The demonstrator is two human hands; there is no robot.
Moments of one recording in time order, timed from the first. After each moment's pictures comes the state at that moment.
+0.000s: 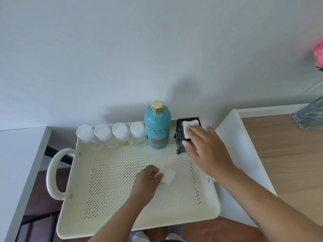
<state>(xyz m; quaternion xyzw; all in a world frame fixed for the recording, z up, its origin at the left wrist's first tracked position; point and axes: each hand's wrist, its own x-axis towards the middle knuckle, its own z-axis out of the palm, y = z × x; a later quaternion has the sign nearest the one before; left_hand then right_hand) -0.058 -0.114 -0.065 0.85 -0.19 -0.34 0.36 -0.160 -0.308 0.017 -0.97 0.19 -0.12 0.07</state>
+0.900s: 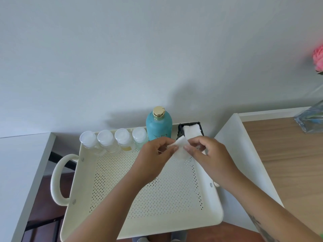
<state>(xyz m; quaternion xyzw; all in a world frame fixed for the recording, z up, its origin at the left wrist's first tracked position) -0.023 -0.158 0.042 0.75 -0.35 -0.31 0.47 -0.166 -0.292 0.055 -0.85 0.29 -0.16 0.41</state>
